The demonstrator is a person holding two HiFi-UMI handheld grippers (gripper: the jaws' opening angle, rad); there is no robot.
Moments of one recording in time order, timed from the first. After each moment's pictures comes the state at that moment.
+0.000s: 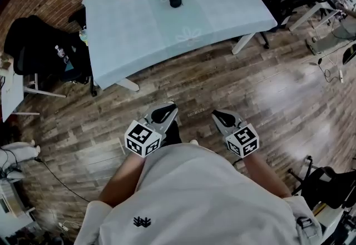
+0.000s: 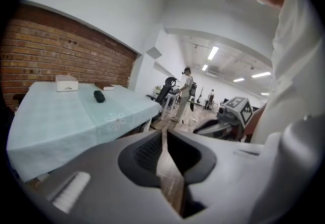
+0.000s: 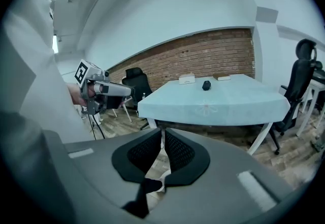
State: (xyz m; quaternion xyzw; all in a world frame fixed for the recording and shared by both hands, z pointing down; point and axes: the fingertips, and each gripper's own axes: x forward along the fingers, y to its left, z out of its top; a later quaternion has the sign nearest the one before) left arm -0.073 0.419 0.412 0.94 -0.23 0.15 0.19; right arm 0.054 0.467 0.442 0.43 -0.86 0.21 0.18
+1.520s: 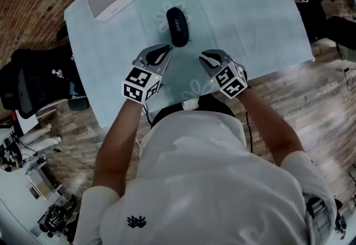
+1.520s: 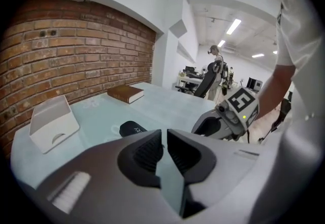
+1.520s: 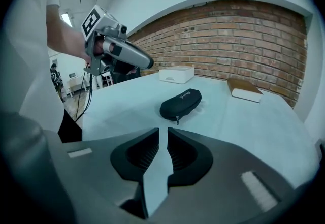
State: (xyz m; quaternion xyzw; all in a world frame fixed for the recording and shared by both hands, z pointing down) left arm 0.014 -0.133 0.465 0.91 -0.28 0.28 0.14; right arm 0.094 -0.084 0.549 0.31 -0.89 0.14 0.29
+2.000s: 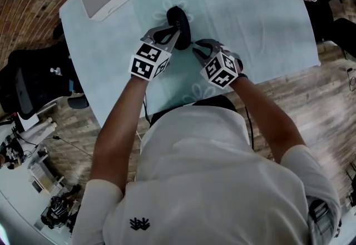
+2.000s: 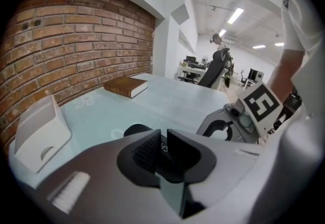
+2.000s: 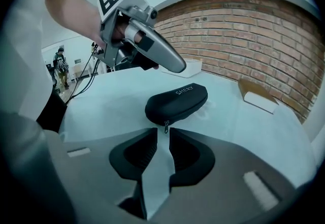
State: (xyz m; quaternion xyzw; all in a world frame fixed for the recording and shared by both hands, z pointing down) left arm 0.034 -0.208 0.520 0.90 -0.26 0.33 0.13; right arm 0.064 -0.136 0.592 0.28 -0.89 0.09 0.34
